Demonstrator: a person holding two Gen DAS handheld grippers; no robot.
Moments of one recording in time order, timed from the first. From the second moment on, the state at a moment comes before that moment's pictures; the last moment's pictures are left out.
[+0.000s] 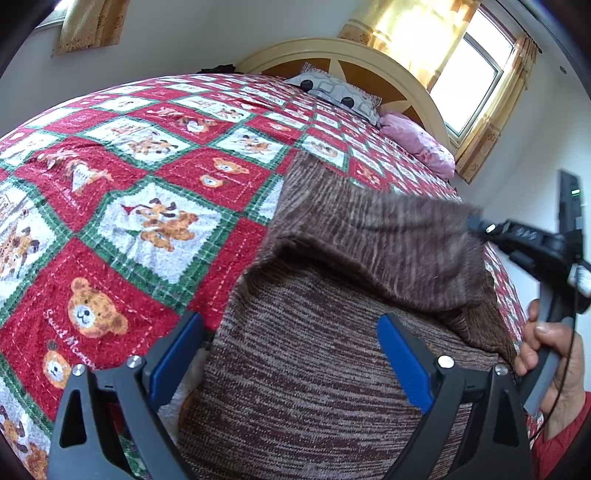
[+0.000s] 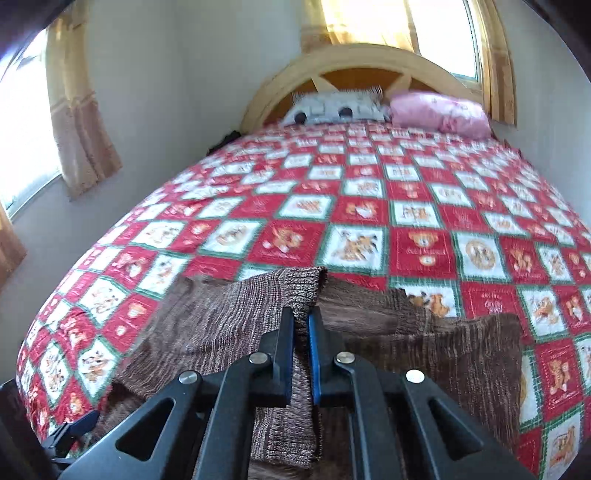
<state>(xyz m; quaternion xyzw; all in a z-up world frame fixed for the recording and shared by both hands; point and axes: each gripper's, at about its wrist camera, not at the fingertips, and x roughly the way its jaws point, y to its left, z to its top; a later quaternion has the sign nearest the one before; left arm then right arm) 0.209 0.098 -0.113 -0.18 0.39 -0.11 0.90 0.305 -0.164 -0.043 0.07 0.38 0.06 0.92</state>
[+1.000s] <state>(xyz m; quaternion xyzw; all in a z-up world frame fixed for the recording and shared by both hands) 0.211 0.097 -0.114 -0.18 0.40 -0.11 0.89 0.213 -0.163 -0.121 0.23 0.46 0.20 0.83</state>
